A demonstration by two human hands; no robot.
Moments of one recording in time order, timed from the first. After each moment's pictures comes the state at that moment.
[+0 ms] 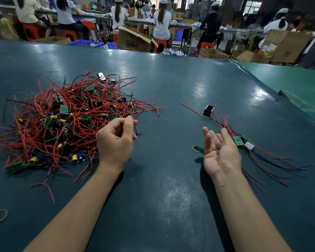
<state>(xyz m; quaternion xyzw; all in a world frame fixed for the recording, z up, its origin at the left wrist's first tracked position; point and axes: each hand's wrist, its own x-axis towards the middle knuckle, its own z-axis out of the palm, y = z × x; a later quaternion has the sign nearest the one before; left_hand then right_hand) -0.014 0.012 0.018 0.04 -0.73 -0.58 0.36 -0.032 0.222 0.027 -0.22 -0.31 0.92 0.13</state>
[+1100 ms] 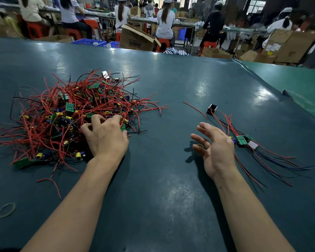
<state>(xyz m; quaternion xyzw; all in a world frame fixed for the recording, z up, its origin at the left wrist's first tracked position) -0.033 -0.022 0.006 0.17 -0.94 -0.08 0.27 -0.028 0.212 0.026 -0.12 -0.55 0.82 0.08</state>
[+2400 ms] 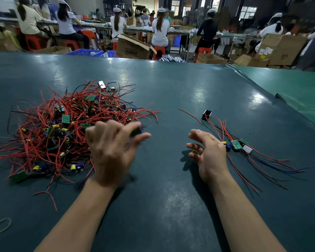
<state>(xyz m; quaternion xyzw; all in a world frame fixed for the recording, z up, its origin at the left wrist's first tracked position) -0.007 -0.002 0.018 -0.12 -0.78 -0.15 0.60 -0.030 0.212 0.028 -0.11 -0.56 0.82 0.05</state>
